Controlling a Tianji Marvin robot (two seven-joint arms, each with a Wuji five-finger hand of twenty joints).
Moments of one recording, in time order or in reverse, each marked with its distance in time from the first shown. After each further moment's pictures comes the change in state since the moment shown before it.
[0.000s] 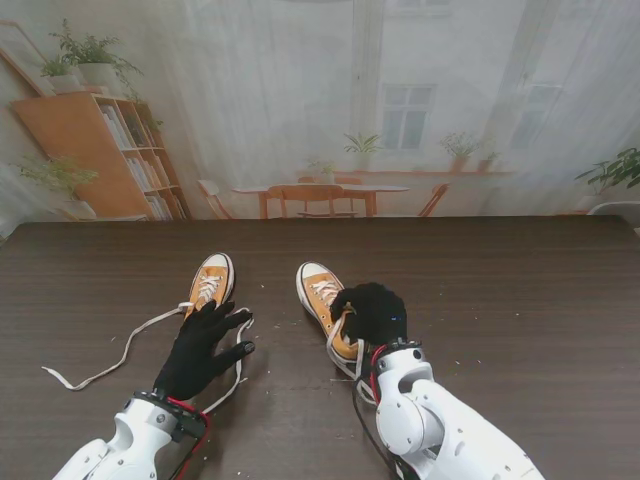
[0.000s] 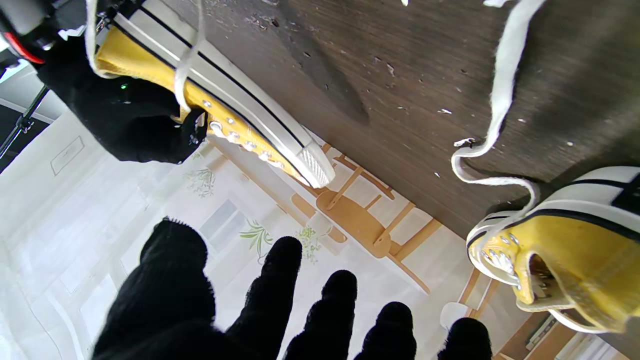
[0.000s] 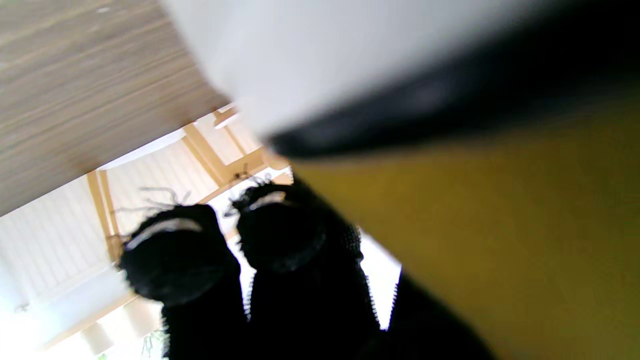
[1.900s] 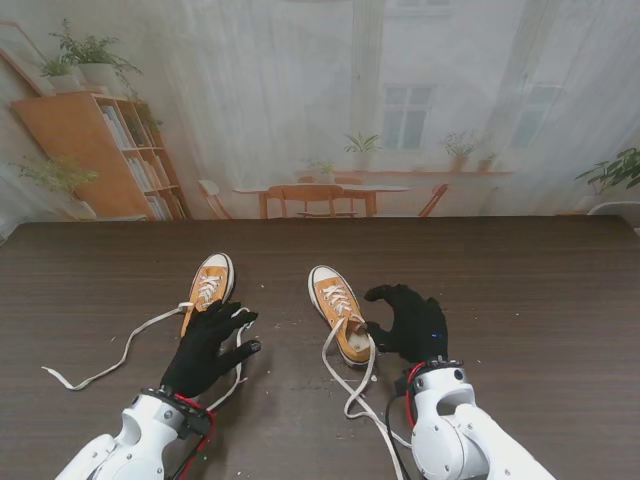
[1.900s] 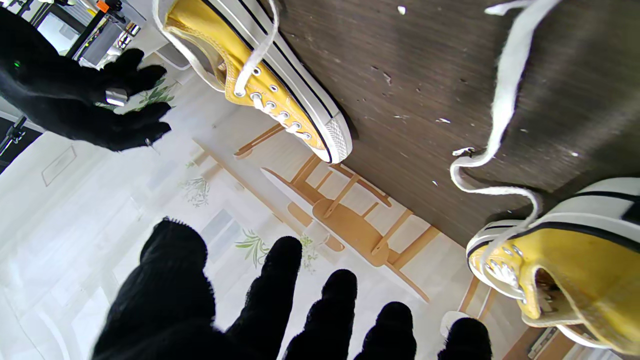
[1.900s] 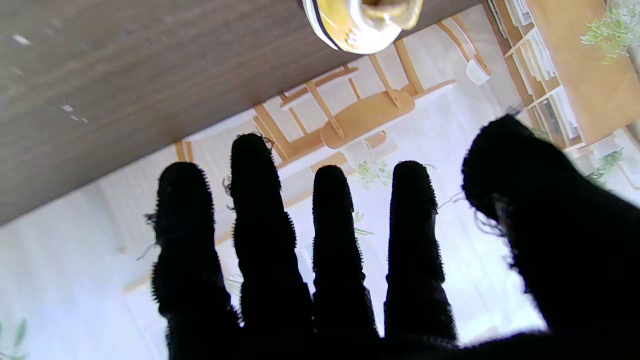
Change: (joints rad) left arm -0.028 0.002 0.029 0.010 0.011 0.039 -0.010; right arm -0.251 0.043 0.235 -0.226 -0.099 0.033 0.118; left_hand 0.000 0.000 0.000 0.000 0.002 0.000 0.000 0.000 0.005 0.000 0.000 0.000 0.000 0.000 0.000 0.000 0.000 0.000 0.000 0.000; right_hand -0.390 0.172 -0.126 0.135 -0.542 0.217 -0.106 -0.201 -0.439 -0.059 -0.088 -0.151 -0.300 0.200 -1.016 -0.323 -0.564 0.100 -0.495 -0.258
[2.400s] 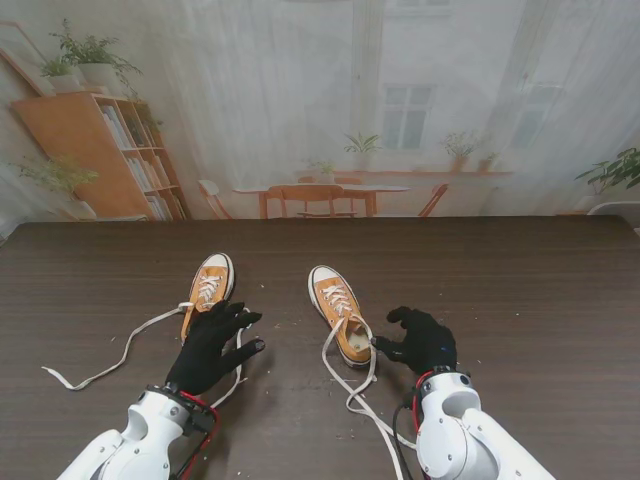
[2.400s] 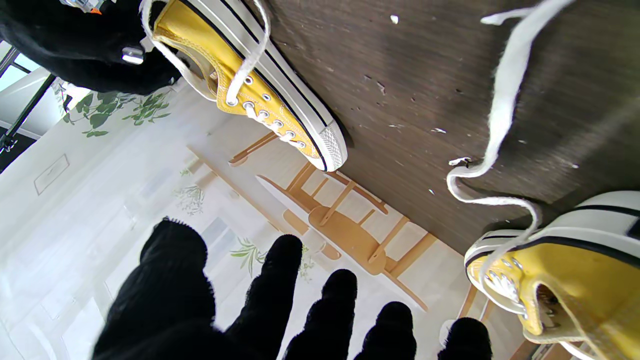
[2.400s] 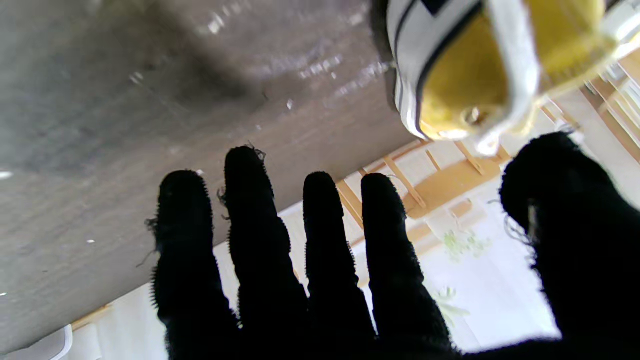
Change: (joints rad) left arm -0.030 0.001 0.026 0.024 0.006 0.022 -0.004; right arm -0.010 0.010 0.002 0.004 0.138 0.185 0.165; left_hand 0.000 0.000 0.000 0.000 0.011 0.000 0.002 0.000 0.000 0.000 0.000 0.000 0.000 0.000 0.000 0.000 0.001 0.000 0.000 0.000; right_hand -0.072 0.138 -0.199 -0.001 -0.037 0.229 -0.074 -0.048 -0.050 0.080 0.006 0.000 -0.076 0.051 -0.028 -0.003 -0.075 0.013 -0.036 0.015
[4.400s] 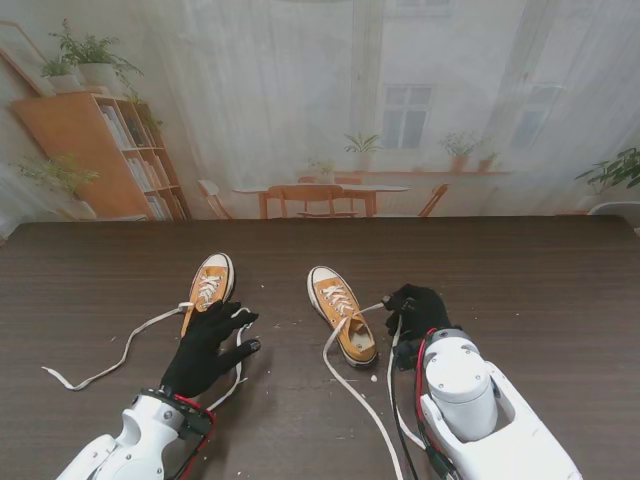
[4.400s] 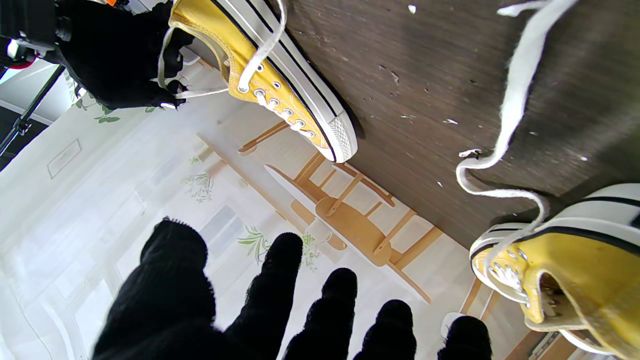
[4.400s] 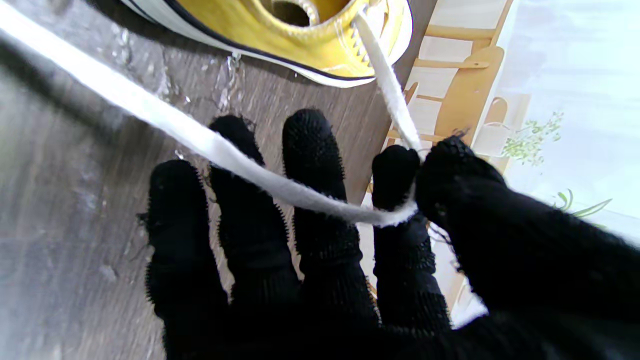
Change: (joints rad) left arm 0.029 -0.003 -0.025 -0.018 -0.025 -0.039 0.009; right arm 0.102 -0.098 0.121 -0.036 0.713 0.109 0.052; left_hand 0.002 0.000 0.000 0.000 0.012 0.000 0.009 0.000 0.009 0.000 0.000 0.000 0.013 0.000 0.002 0.000 0.010 0.000 0.000 0.000; right_hand 0.247 0.001 0.145 -0.115 0.210 -0.118 0.540 0.293 0.596 -0.010 0.072 -0.024 0.233 0.010 0.066 0.019 0.112 0.018 0.019 -0.005
